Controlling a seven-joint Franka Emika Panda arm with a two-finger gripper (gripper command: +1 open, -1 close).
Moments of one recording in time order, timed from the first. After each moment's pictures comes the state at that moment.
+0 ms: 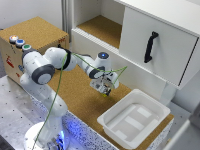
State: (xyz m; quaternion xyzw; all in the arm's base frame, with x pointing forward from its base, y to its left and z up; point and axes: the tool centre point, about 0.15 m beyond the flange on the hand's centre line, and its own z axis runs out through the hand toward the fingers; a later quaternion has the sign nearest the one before) arm 0.413 -0.115 0.247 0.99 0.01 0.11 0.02
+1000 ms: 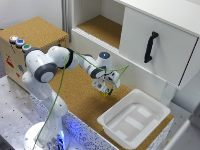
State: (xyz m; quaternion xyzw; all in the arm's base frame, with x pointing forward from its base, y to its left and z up) arm 0.427 -0.123 0.255 0.99 0.02 0.12 0.02
